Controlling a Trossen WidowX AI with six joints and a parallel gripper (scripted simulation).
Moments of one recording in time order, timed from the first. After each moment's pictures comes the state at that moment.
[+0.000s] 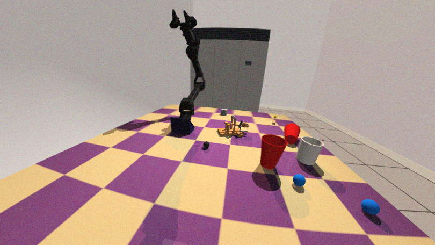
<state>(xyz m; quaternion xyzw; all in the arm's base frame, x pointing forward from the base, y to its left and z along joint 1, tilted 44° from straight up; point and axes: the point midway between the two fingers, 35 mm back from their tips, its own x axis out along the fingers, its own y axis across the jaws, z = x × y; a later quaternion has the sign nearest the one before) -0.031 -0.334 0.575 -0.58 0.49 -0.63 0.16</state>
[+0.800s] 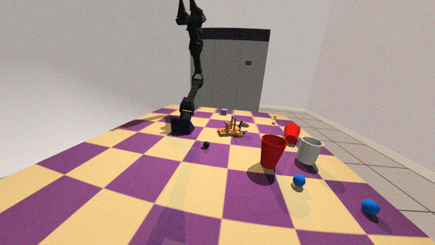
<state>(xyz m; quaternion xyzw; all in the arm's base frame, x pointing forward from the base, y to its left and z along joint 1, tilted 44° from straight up) 0.086 -0.402 0.467 -0.62 0.47 -0.47 0.42</state>
